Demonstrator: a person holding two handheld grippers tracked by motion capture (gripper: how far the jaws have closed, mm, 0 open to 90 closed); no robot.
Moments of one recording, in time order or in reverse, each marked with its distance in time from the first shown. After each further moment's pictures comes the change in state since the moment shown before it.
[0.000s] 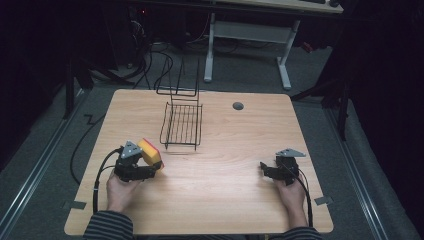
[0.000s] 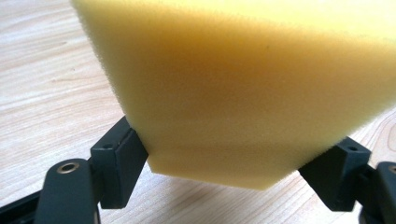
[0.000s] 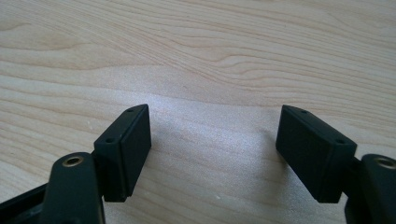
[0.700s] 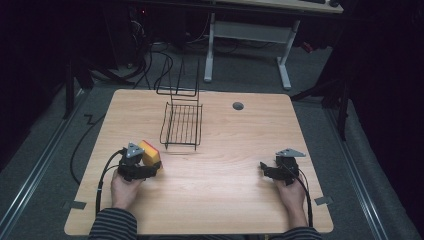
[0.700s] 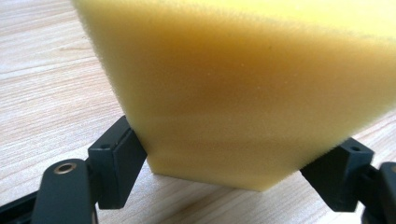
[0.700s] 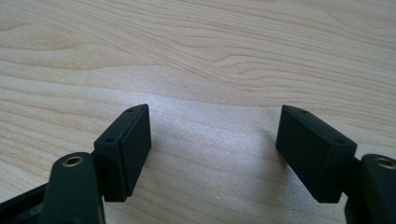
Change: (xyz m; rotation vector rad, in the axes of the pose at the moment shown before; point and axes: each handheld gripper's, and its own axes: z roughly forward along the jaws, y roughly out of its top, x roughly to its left) left arm 0.012 -0.018 0.029 0.045 0.066 -0.031; right arm 0.000 0.000 0.000 0.000 0.000 0.000
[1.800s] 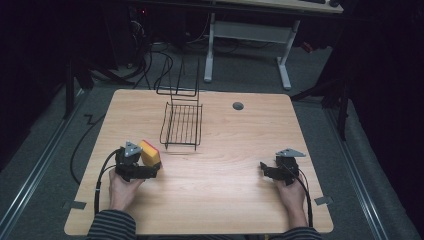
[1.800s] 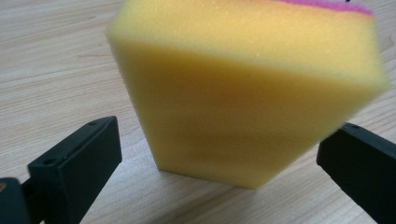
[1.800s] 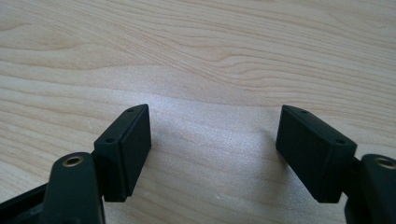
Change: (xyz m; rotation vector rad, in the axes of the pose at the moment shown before) left arm -0.001 0.006 -0.008 0.001 0.035 -0.022; right arm 0.000 0.000 0.000 -0.001 -0.001 0.000
